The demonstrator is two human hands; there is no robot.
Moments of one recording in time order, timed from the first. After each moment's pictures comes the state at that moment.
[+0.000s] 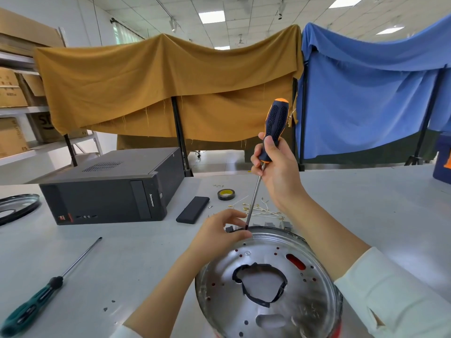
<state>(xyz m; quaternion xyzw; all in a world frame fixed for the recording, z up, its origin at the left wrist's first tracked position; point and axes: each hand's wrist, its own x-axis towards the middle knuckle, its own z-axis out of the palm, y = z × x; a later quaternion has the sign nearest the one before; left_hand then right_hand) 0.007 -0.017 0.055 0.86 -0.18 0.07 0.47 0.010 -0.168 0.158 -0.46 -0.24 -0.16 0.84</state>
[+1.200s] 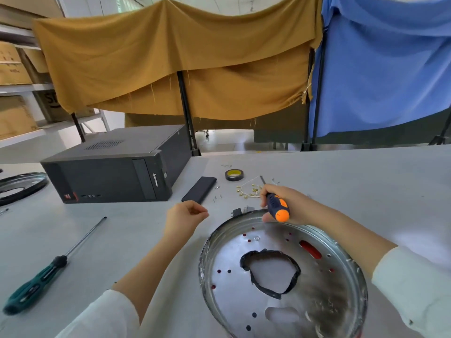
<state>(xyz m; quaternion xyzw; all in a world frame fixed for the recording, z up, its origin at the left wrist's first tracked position) 0.052 0.055 0.009 0.88 0.04 0.15 0.46 0.056 -0.218 0.052 -0.89 -0.30 0.00 0.35</state>
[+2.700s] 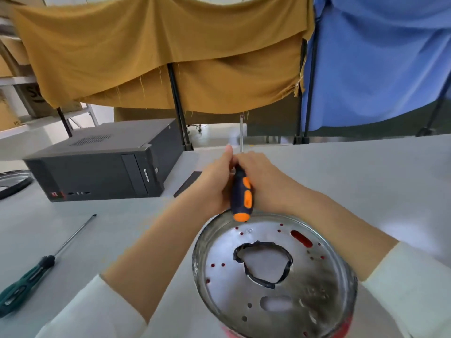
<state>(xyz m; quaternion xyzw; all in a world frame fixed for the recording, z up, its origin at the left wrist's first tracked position) 0.016 -0.044 0.121 0.56 0.05 -0.17 0.81 0.028 -0.167 0.102 -0.90 -0.31 -0.19 0.22</state>
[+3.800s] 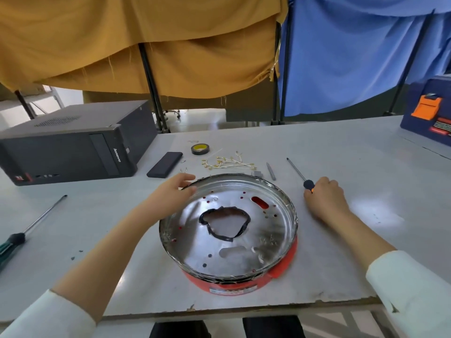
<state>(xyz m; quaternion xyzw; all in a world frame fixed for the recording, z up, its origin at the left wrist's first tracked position) -0.014 -0.001 0.050 0.92 -0.05 -0.02 0.39 -0.010 -0.334 -0.015 -0.95 0.21 -0.12 0.21</state>
